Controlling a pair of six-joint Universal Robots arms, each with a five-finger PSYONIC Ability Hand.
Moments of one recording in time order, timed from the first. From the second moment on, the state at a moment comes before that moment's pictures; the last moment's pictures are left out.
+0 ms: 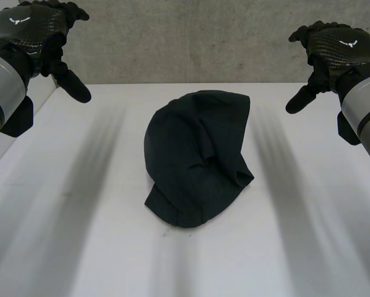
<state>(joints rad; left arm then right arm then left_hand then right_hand) 4.29 -1.63 -1.23 2.89 -1.69 3.24 1.95 -1.44 1.35 0.05 1.60 3.06 0.18 0.18 0.18 0.21 0.05 0.21 0.22 0.21 0.24 0.07</state>
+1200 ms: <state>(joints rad) 4.23 -1.95 -1.85 3.43 -1.45 3.24 1.76 -1.41 1.95 -0.21 1.22 2.82 0.41 0.41 0.40 0.41 0.24 0.21 0.22 0.21 0.24 0.07</state>
